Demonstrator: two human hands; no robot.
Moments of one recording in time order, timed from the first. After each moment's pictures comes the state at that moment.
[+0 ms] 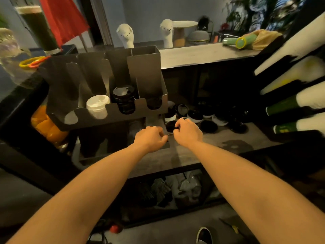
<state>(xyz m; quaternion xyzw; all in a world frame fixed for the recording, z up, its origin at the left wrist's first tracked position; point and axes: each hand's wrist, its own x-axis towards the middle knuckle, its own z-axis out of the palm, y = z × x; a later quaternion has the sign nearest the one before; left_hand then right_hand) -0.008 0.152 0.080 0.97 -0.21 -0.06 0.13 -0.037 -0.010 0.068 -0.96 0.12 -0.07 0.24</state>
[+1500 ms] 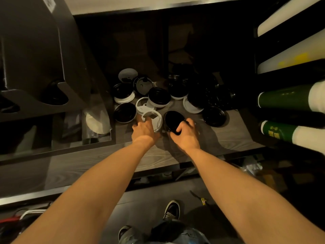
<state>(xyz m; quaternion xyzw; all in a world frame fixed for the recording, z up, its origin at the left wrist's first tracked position) 0.071 -0.080 -0.064 0.97 0.00 -0.20 0.12 0.015 -0.226 -0.084 -0.91 0.19 0.04 0.37</state>
